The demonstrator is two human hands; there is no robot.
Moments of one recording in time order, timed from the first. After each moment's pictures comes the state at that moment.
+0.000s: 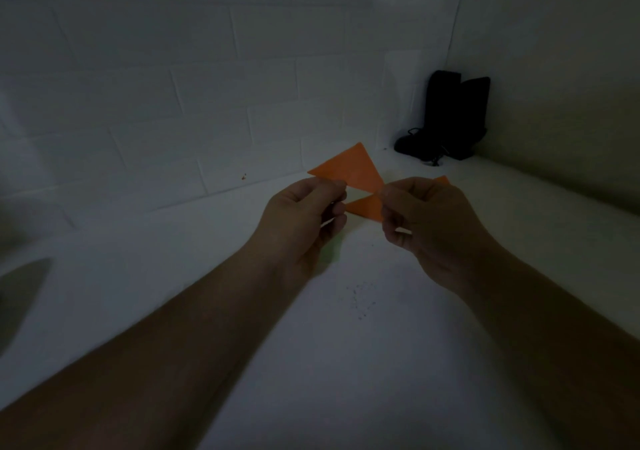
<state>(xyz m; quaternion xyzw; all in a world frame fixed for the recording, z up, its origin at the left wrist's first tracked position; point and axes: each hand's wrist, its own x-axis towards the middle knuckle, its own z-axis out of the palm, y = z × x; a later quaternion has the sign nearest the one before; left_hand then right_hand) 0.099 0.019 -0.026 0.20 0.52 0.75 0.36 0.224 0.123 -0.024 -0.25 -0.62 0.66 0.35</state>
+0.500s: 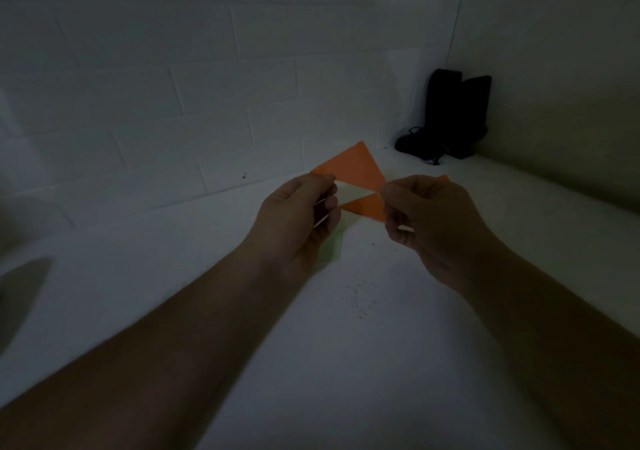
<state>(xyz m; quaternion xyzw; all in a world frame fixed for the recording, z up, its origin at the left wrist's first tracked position) 0.093 0.021 -0.027 0.15 0.48 0.78 0.37 0.224 0.125 -0.023 -0.26 -0.61 0.66 0.35</state>
